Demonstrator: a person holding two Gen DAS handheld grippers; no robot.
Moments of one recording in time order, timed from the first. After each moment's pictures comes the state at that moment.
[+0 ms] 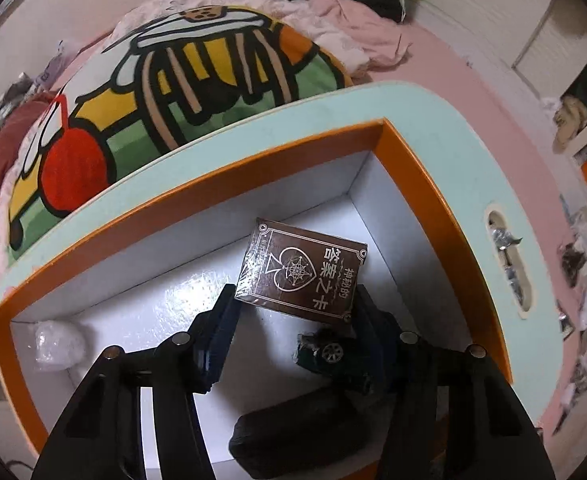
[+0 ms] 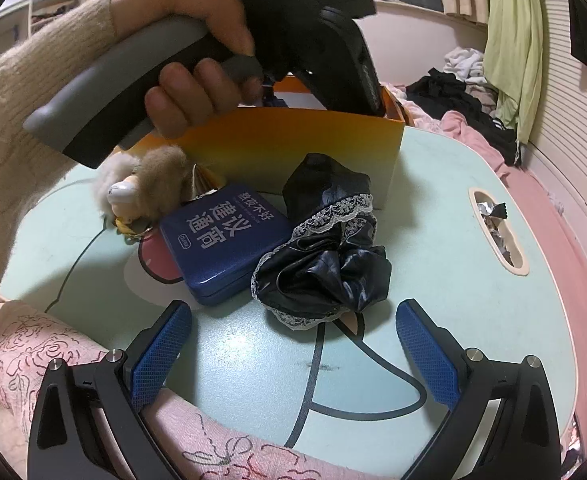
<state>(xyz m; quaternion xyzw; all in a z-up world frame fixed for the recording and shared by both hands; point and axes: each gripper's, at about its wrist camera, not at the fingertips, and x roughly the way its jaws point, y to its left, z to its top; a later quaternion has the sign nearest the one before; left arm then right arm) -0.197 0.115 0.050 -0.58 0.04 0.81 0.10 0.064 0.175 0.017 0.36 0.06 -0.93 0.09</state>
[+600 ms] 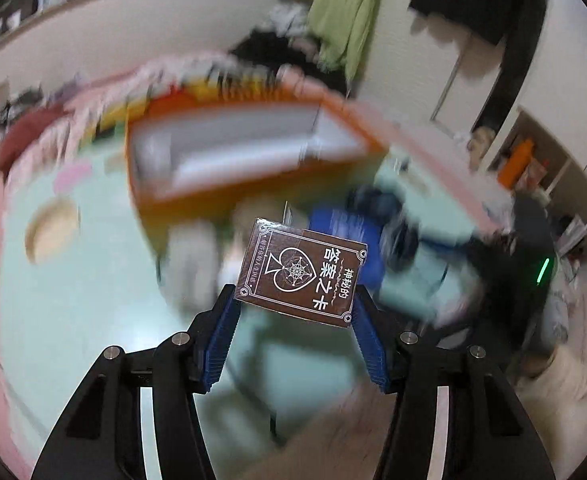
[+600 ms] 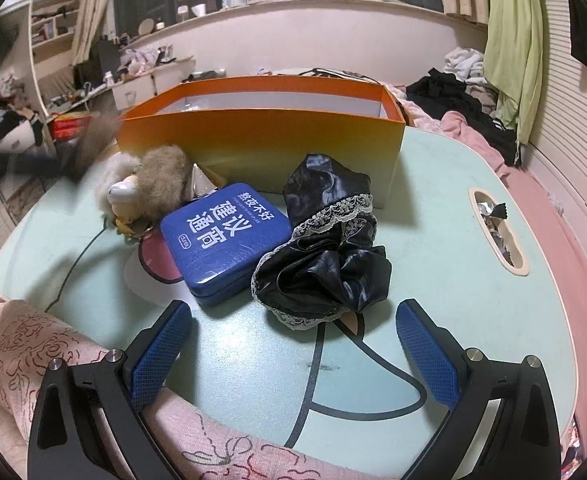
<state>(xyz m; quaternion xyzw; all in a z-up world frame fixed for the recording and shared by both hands) 0.008 0.021 0.050 -0.44 -0.02 0.88 0.18 0.065 0.176 0.017 0.36 0.05 -0.93 0.09</state>
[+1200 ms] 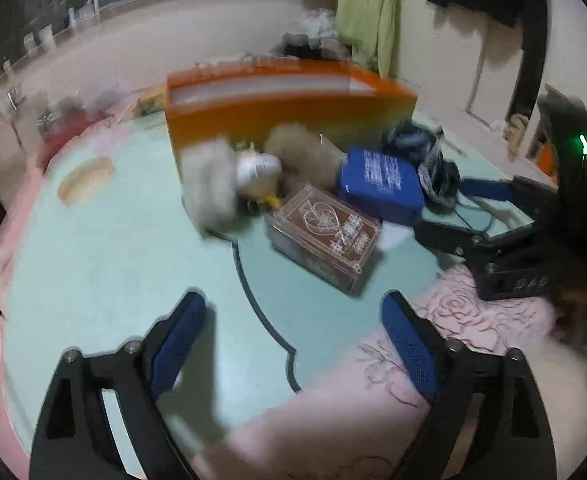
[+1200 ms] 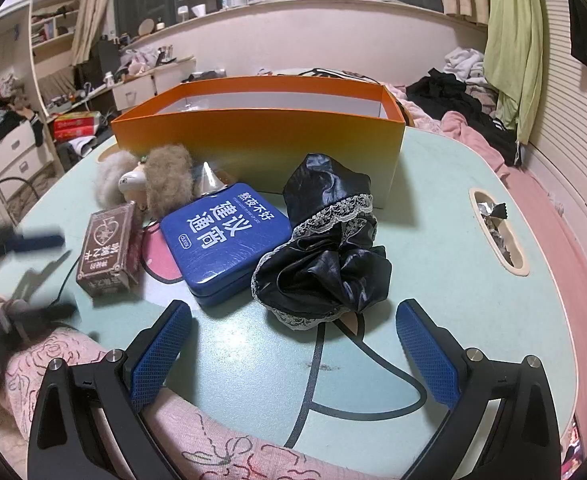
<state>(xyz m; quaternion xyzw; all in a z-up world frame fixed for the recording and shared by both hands) 0.071 0.034 0.015 -0.35 0.04 0.93 0.08 0.066 0.175 0.016 0.36 0.06 -0.93 0.09</state>
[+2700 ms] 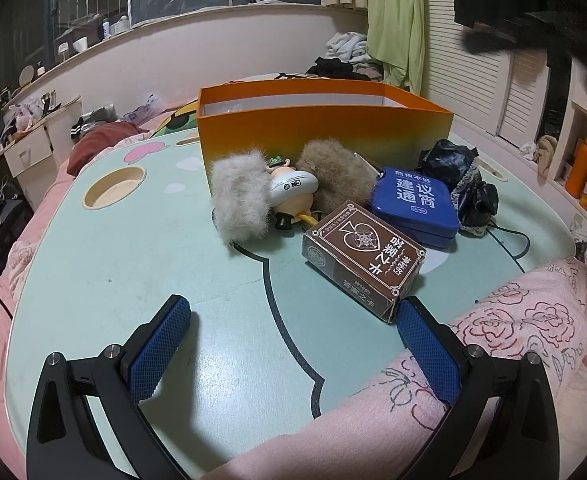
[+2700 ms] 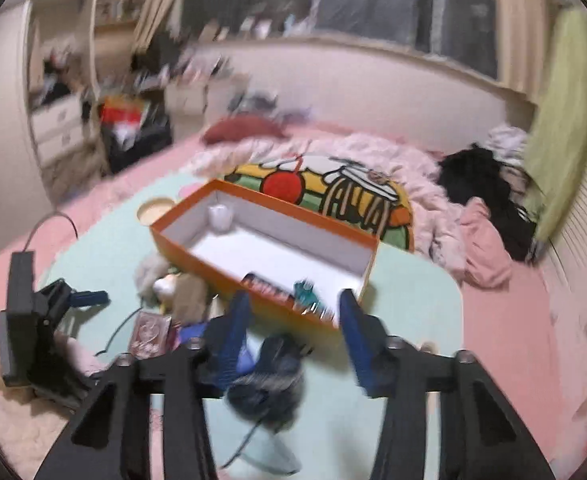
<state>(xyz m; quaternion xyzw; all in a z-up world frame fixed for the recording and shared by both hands) 0.059 0.030 0.006 -0.35 0.02 0.94 0.04 -0.025 0.184 0.147 0.37 0.18 -0.89 0.18</state>
